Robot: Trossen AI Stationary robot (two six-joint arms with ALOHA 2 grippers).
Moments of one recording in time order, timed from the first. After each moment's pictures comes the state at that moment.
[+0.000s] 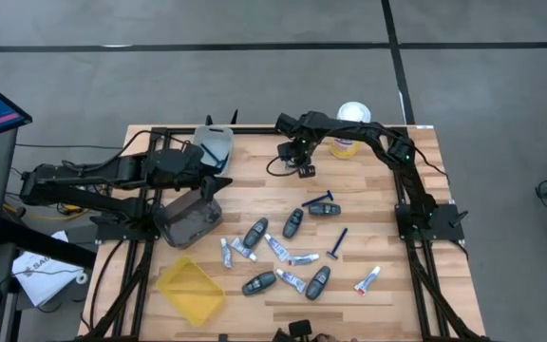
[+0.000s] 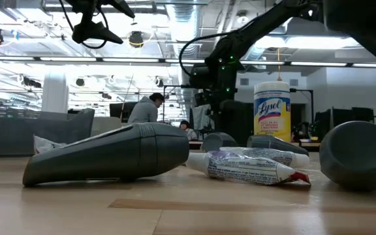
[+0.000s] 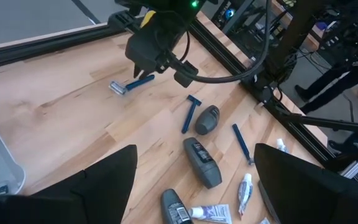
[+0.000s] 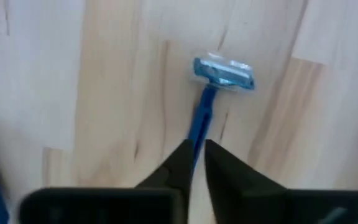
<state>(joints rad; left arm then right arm) 0.07 0.90 0.88 -0.49 -0.26 -0.72 -0.51 2.19 1.74 -0.99 -0.06 -0.71</state>
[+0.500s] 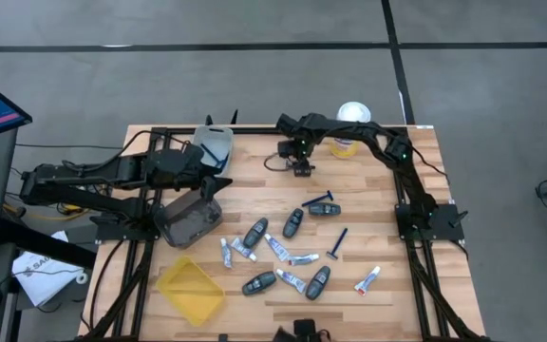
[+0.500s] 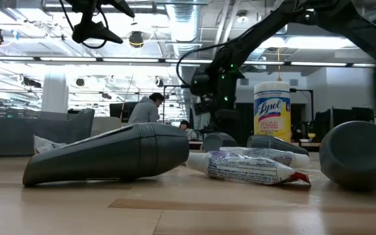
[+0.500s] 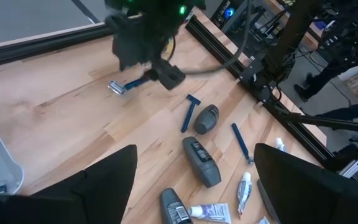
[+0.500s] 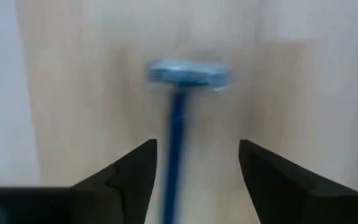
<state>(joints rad) 0.06 0.90 0.88 -0.49 -0.26 -0.72 -0.52 2.22 1.70 -0.93 -0.05 -0.56</state>
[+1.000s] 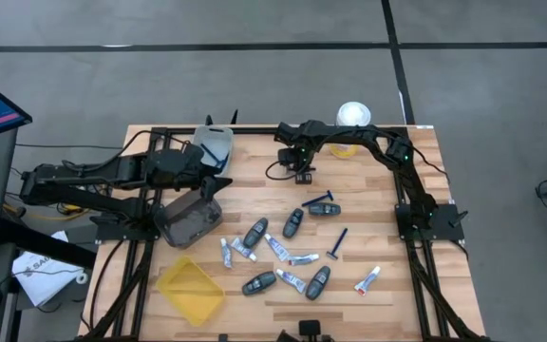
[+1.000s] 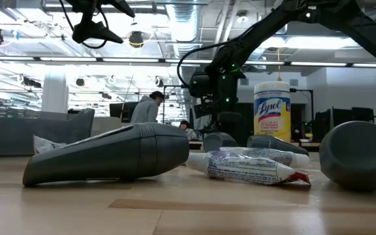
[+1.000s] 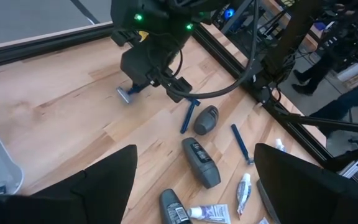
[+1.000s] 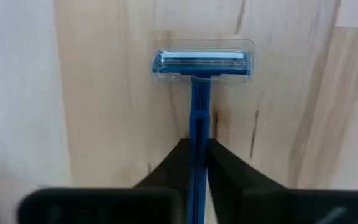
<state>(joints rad) 0.06 0.90 0.88 -0.49 -0.26 -0.72 -0.50 2.21 1.63 -0.90 0.01 -0.55</state>
